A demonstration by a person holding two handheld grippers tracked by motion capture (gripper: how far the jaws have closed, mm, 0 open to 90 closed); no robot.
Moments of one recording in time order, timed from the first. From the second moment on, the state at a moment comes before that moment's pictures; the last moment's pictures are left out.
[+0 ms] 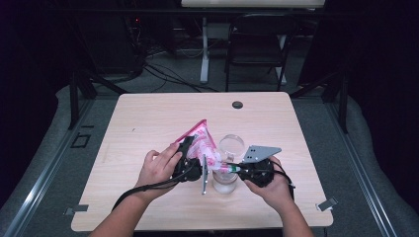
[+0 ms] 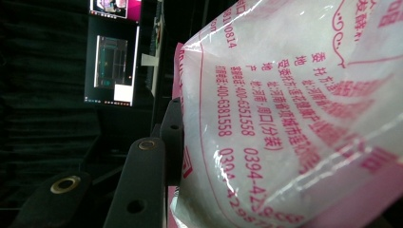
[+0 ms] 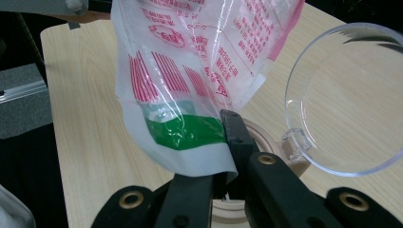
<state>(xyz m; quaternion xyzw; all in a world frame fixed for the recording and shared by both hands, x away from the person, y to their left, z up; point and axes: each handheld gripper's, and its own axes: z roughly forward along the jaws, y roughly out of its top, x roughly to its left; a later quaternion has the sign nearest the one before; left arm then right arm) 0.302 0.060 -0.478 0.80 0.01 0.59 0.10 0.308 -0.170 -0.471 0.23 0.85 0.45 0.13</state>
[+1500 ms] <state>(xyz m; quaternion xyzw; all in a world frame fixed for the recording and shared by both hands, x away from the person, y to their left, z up) 0.298 0.057 -0.477 0.79 -0.01 0.61 0.10 0.309 -0.172 -0.473 0.24 0.85 0.45 0.13</state>
